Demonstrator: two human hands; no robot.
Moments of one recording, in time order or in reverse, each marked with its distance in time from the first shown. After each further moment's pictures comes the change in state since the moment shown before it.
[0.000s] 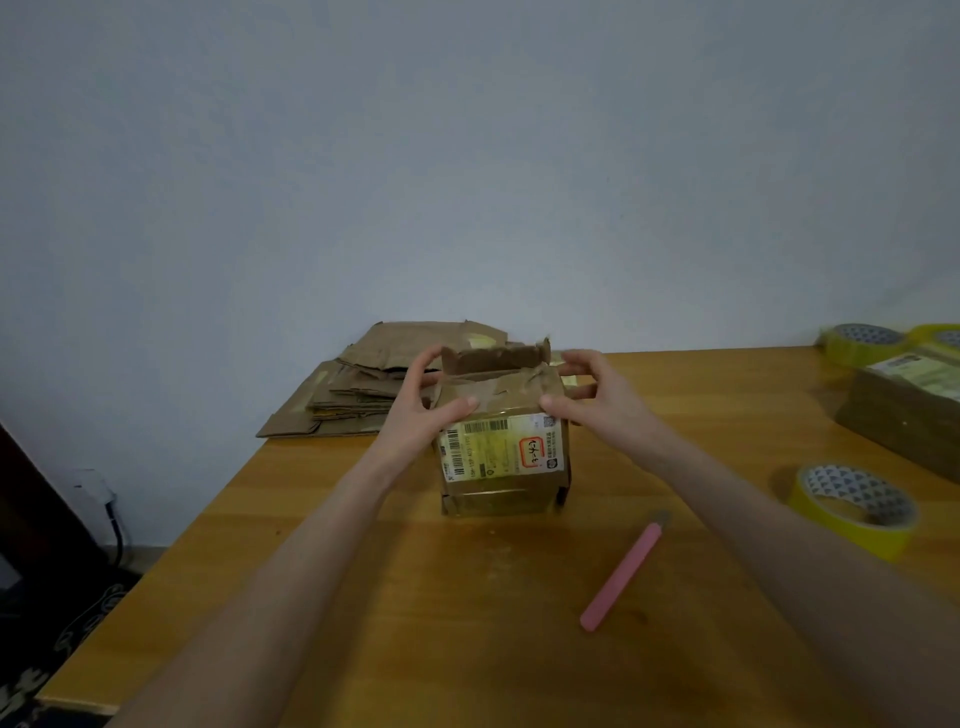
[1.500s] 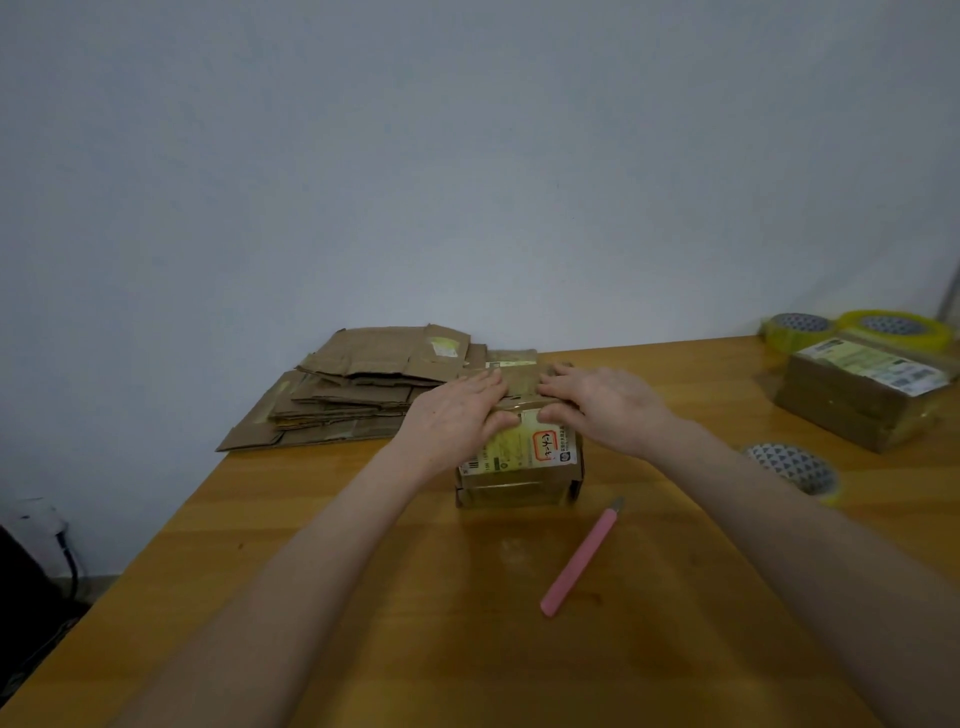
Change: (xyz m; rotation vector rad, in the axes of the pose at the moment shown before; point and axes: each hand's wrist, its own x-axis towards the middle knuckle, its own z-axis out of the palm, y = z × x) left_hand -0.001 0.046 0.063 1.263 -0.285 0.411; right_hand -0.026 -0.022 -0.040 -1.056 -0.201 -0.169
